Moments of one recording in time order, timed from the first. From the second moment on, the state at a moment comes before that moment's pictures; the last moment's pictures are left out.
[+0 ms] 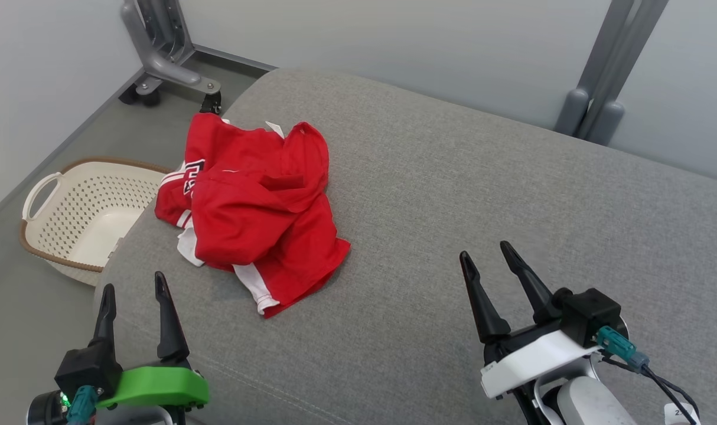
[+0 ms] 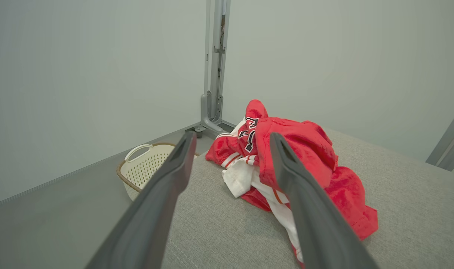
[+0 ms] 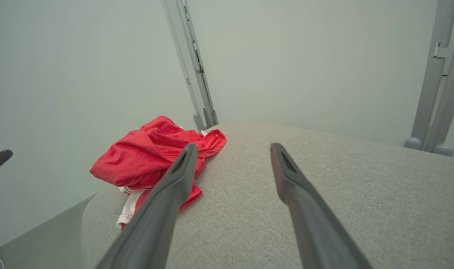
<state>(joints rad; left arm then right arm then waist) -0.01 0.05 -0.01 0.15 -0.24 0.09 -0.26 -0.10 -0.05 0.25 0.18 0.26 0.13 -0.26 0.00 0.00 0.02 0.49</state>
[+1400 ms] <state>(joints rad) -0.74 0.27 -0.10 0.89 -0.29 -0.13 0.03 -0.27 -0.07 0.07 0.04 0.04 0.13 -0.26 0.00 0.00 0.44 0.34</state>
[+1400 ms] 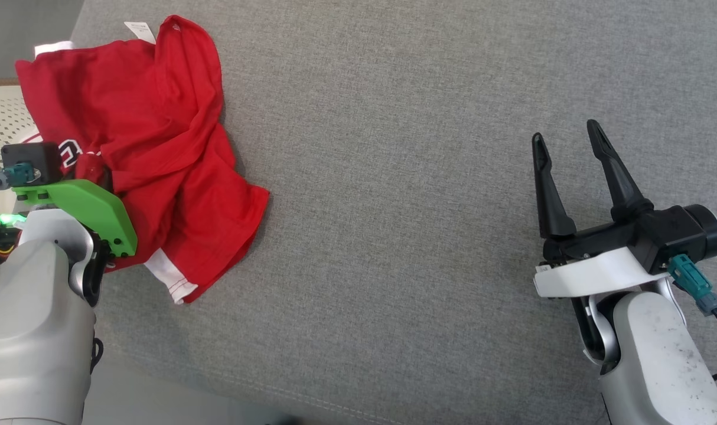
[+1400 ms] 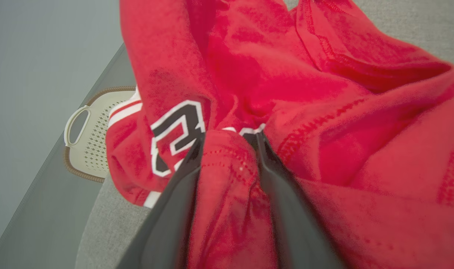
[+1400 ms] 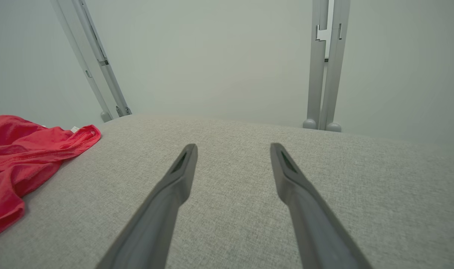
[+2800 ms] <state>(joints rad) -0.64 0.18 -0.12 0.15 -0.40 -0.06 -0.16 -0.23 -0.05 0.05 0.05 0.16 0.13 -0.26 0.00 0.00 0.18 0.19</state>
